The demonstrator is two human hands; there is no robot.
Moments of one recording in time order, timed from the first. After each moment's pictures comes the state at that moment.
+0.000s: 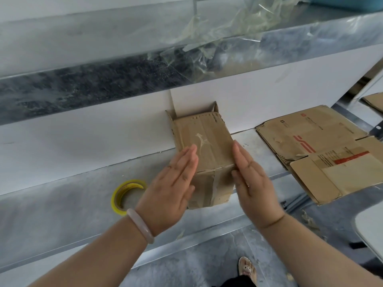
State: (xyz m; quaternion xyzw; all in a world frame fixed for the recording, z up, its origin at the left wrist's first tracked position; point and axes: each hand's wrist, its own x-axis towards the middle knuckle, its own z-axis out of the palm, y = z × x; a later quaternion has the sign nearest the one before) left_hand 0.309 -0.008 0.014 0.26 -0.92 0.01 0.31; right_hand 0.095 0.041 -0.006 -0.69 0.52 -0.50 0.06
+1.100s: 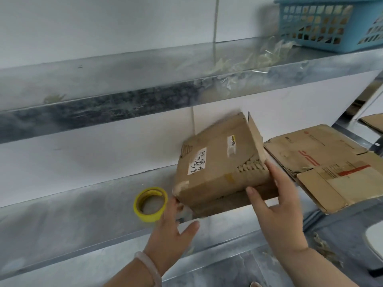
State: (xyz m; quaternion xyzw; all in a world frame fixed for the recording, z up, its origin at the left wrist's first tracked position) left_hand 0.354 0.056 -0.024 0.49 -0.69 -0.41 0.32; right_hand 0.127 0.099 0.027 -0.53 0.60 -0.59 0.09
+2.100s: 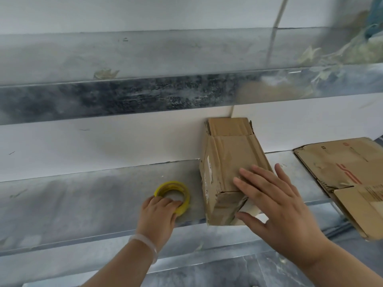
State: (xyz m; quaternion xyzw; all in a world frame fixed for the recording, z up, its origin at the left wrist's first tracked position) left_hand 0.438 -0.004 -0.079 0.56 -0.82 0.00 0.16; right_hand 0.156 0.053 0.038 -0.83 0.48 -0.26 -0.10
